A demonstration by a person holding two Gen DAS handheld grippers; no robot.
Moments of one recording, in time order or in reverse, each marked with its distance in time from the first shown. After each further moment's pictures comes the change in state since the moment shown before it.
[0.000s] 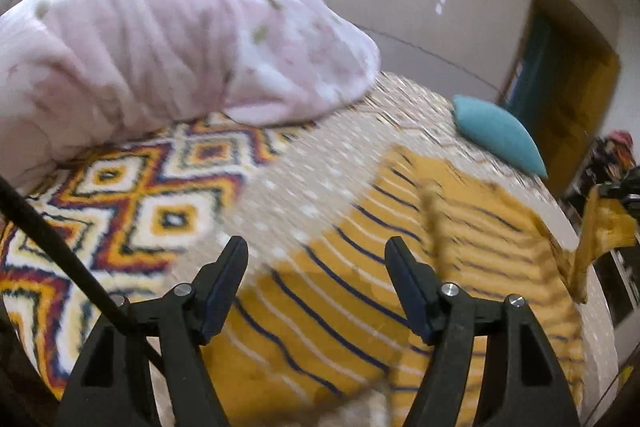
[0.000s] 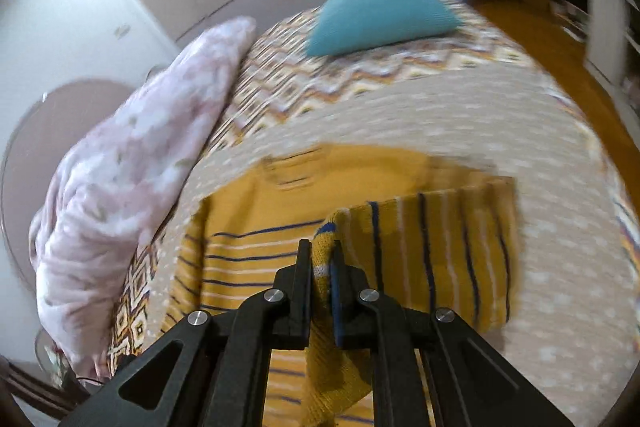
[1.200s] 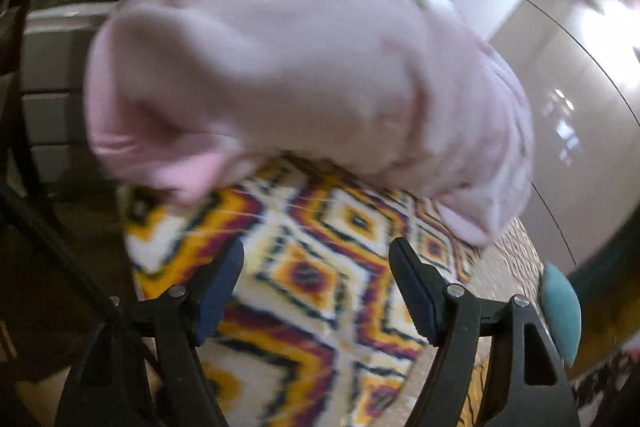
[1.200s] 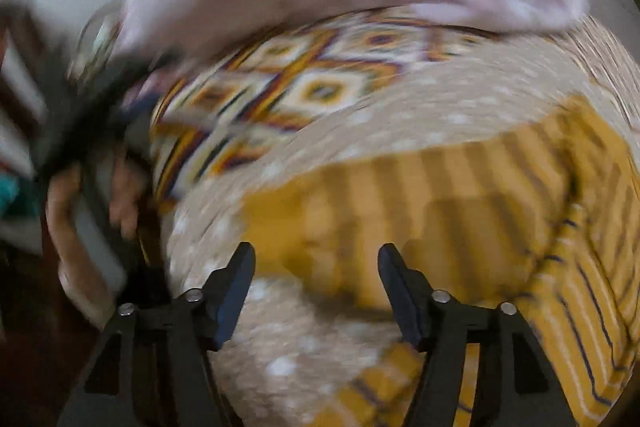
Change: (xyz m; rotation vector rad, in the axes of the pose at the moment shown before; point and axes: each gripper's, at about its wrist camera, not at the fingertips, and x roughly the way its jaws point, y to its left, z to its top) left arm -0.058 0.237 0.001 -0.621 -0.153 0.293; right arm 0.098 0.285 -0.285 -1.025 0.404 0.292
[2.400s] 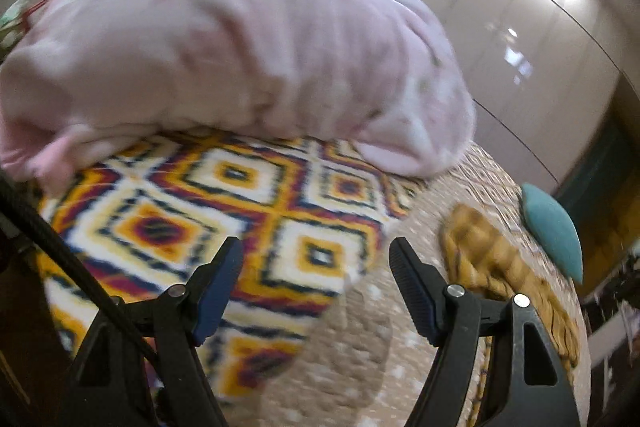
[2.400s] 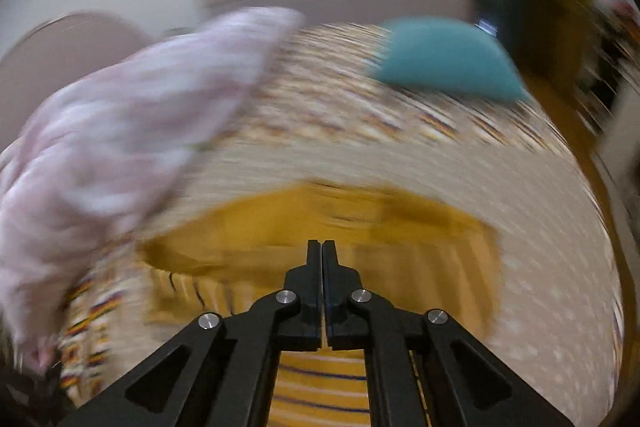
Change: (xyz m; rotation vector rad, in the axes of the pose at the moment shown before) left arm 0.008 -0.110 -0.066 0.323 0.089 -0.157; right arm -0.200 -0.353 -0.087 0.954 -0.319 -0.551
